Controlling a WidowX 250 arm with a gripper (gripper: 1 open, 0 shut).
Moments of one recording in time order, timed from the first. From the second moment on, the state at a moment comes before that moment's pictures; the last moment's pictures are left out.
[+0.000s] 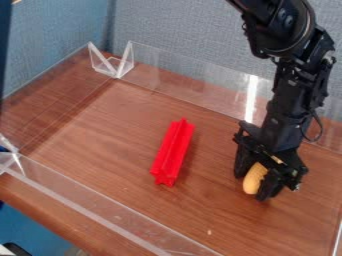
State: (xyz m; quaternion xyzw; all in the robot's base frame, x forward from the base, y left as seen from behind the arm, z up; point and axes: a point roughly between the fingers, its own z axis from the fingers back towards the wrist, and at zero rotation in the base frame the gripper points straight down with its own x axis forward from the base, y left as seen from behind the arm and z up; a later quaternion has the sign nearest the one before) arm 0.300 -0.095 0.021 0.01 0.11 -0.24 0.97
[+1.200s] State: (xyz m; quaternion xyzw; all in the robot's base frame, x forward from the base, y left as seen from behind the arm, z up) arm 0.304 -0.097 0.026 0.02 0.09 -0.26 0.96
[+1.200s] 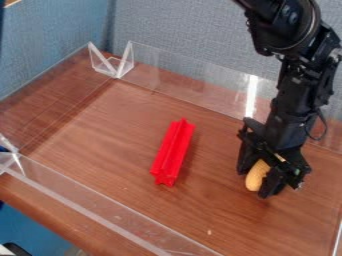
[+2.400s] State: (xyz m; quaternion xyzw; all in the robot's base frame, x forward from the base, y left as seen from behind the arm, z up) arm 0.293 -0.087 0.053 0.02 0.06 -0.27 0.96
